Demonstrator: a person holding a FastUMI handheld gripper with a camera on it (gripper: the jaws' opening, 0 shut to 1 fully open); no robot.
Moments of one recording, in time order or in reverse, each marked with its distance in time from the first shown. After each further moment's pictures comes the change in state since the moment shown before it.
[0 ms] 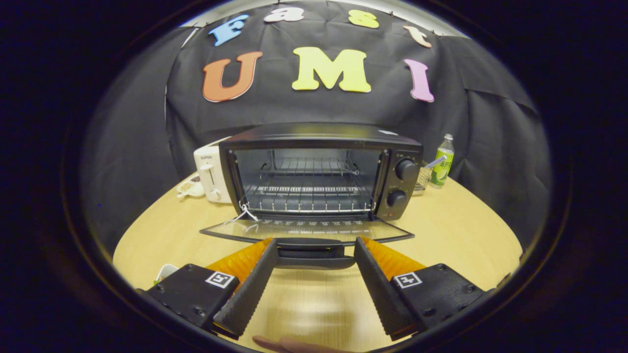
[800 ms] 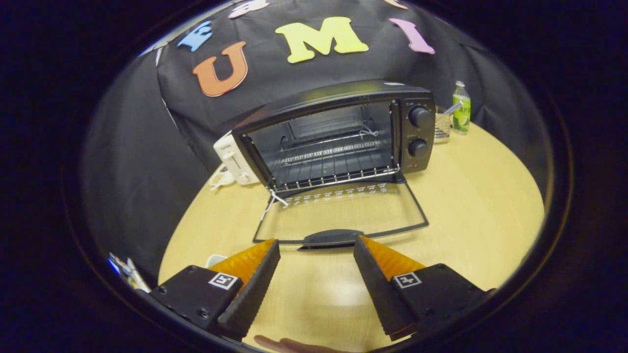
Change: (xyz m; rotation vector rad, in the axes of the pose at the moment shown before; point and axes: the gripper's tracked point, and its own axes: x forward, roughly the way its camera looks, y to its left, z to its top) arm -0.043 0.034 -0.005 0.260 0.272 0.272
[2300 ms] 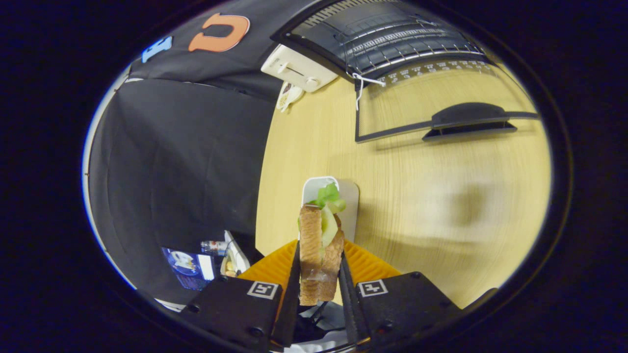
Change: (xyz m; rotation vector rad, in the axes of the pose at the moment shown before) arm -0.010 0.103 -0.103 0.224 0.618 0.436
